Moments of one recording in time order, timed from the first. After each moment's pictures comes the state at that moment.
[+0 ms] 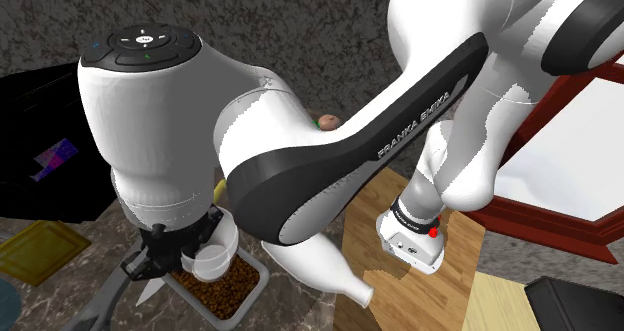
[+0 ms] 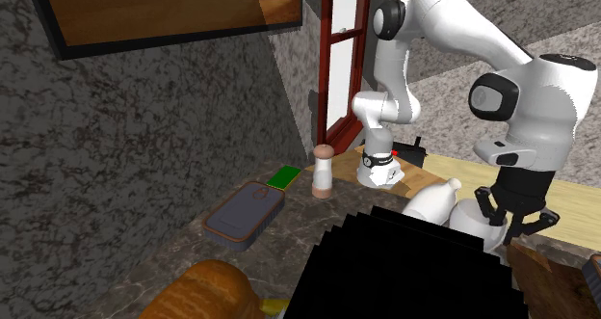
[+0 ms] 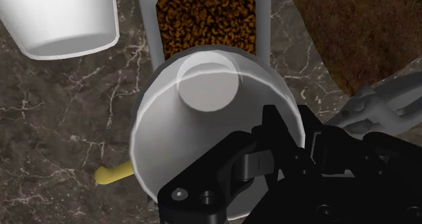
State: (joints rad) arm 0.47 0.08 0.64 -2.02 -0.09 2.19 1.13
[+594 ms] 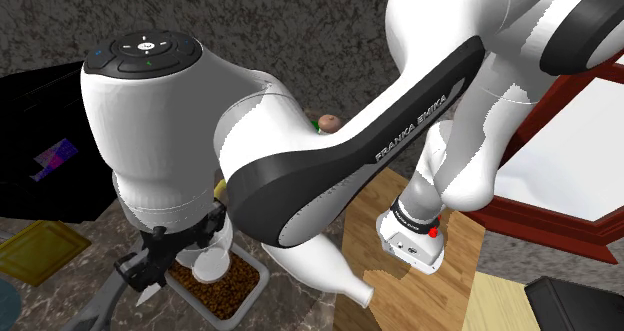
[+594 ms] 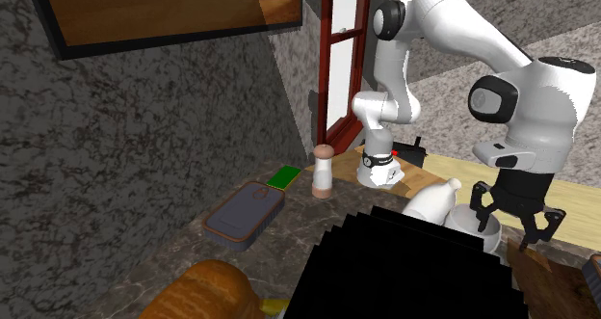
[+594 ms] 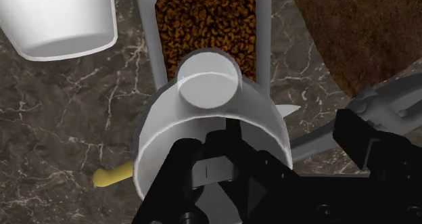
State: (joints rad) arm 0.47 0.09 0.64 -2.03 -0.09 2.20 1.13
